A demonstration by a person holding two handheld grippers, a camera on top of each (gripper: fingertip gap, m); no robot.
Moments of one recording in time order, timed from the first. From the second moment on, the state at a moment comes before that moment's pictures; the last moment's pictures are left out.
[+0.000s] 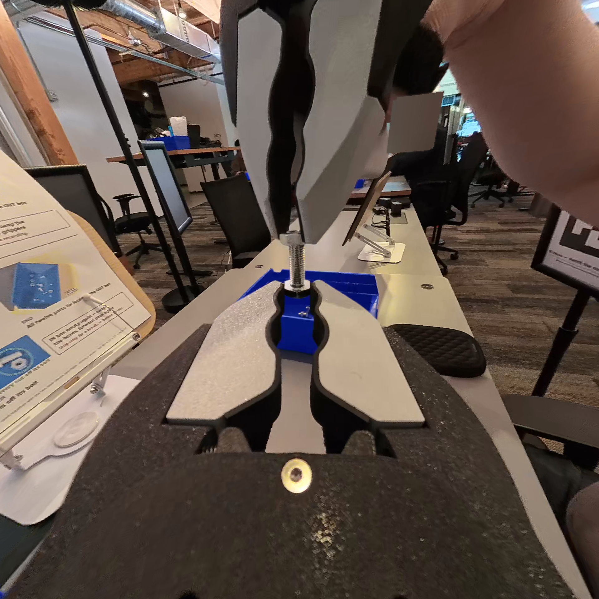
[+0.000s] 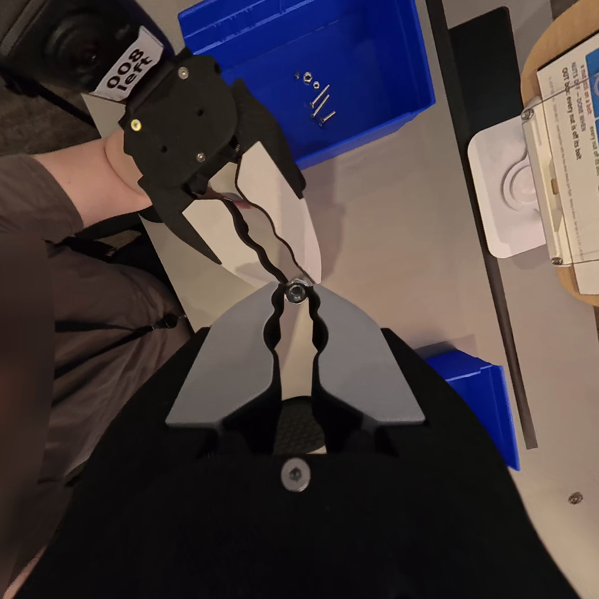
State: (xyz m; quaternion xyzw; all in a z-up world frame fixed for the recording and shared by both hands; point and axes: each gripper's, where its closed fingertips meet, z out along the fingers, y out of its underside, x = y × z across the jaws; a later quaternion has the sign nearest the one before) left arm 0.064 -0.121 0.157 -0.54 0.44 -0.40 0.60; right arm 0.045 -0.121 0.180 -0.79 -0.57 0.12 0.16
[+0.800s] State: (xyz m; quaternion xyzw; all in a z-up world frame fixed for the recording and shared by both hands) left arm 0.068 -0.119 0.150 -0.55 0.45 -0.37 0.60; right arm 0.053 -0.119 0.173 -0.82 -0.55 0.07 0.12
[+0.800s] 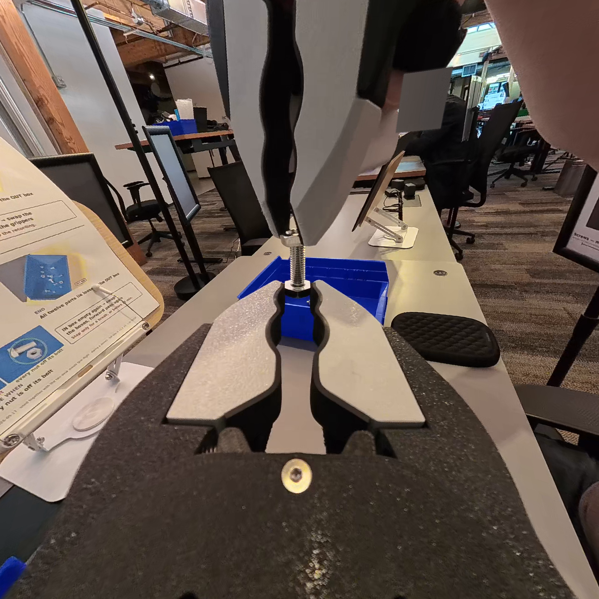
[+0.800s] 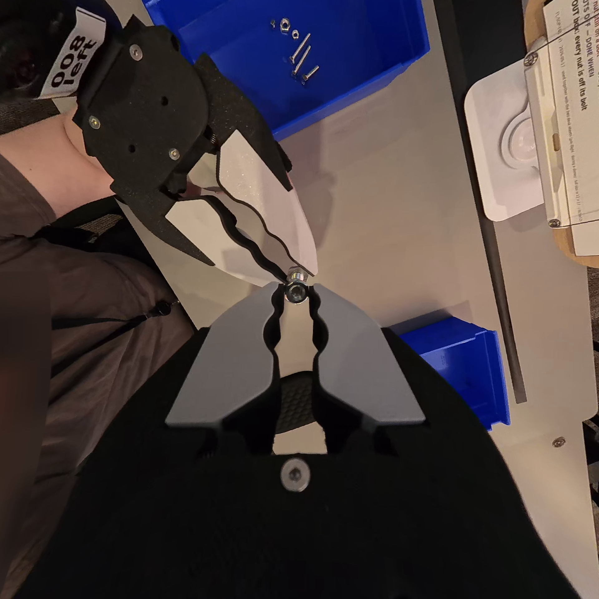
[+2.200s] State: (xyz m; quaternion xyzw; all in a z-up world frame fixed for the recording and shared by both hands) left arm 0.072 -0.128 0.150 -0.54 0.47 -0.37 0.59; right arm 0.058 -0.129 0.173 -0.78 -0.61 0.06 0.11
